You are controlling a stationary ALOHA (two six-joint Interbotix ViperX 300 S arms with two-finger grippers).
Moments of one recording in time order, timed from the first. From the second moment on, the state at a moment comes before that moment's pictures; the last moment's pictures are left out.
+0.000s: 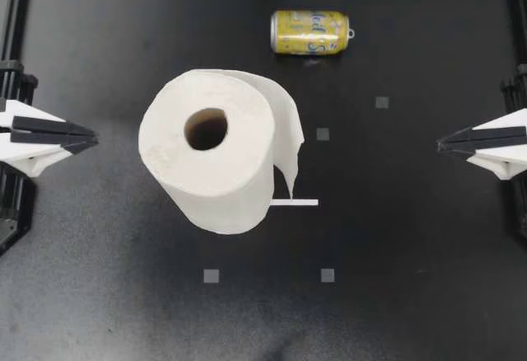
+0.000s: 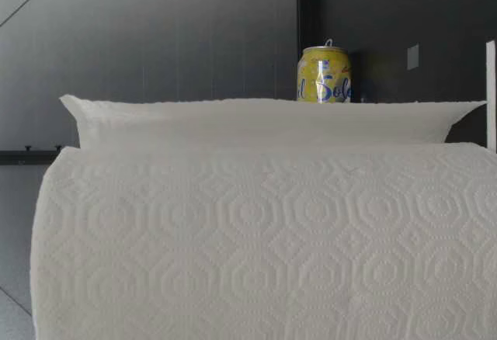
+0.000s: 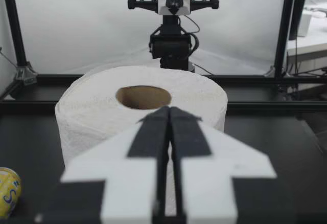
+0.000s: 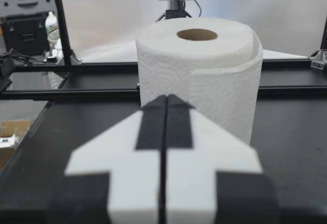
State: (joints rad) left arm 0.00 -0.97 1.19 0.00 -0.29 0.00; right arm 0.01 -0.97 1.19 0.00 -0.29 0.00
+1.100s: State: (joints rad) left arm 0.03 -0.70 0.98 -0.01 -0.18 0.02; right arm 0.56 -0.39 0.54 -1.14 1.21 1.06
